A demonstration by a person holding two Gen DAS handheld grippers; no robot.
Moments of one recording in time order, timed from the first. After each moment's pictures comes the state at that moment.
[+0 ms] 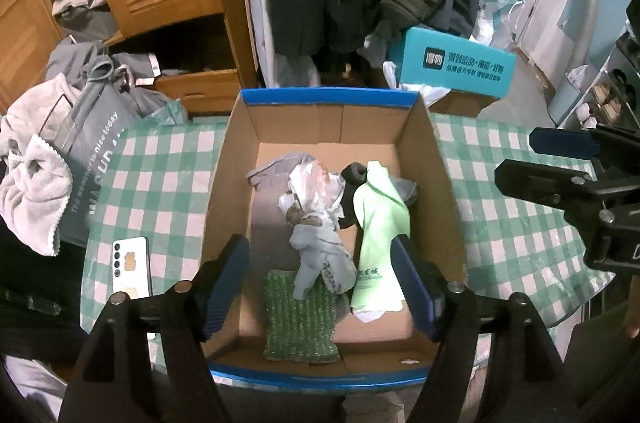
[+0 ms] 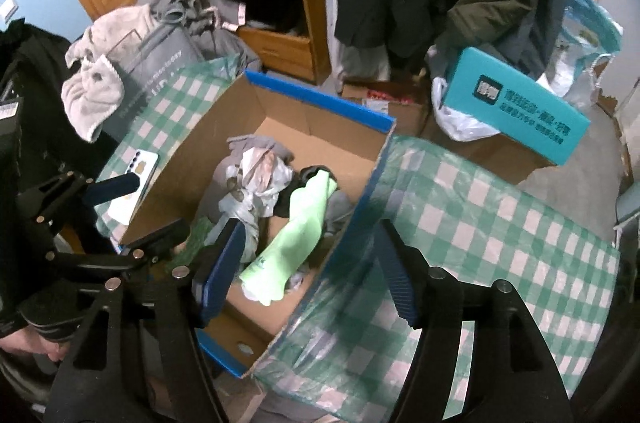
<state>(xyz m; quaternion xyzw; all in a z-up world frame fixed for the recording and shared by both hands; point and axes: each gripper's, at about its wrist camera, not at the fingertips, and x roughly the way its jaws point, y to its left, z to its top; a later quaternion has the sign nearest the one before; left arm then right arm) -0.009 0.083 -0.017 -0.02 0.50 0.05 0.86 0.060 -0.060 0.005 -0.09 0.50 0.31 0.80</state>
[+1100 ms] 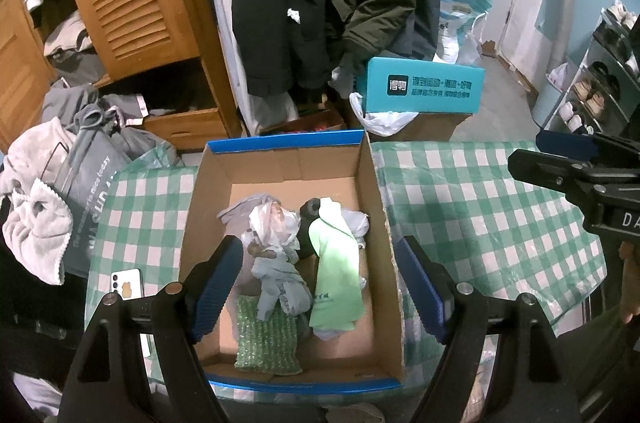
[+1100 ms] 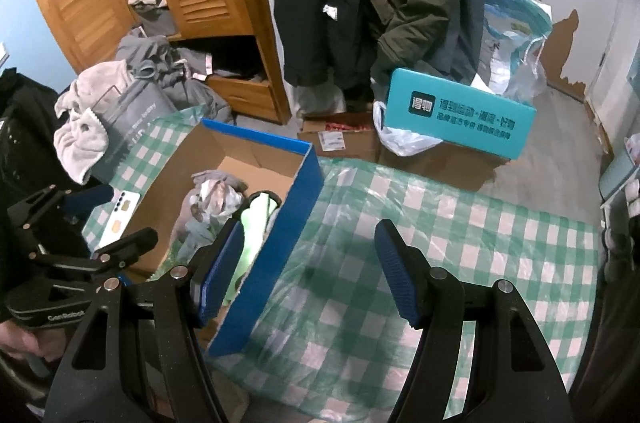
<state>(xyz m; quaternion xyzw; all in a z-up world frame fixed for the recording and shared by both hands) -0.005 0.030 0.020 0.01 0.46 0.03 0.89 0.057 -0.148 0.032 -0.04 0.45 0.26 0.85</state>
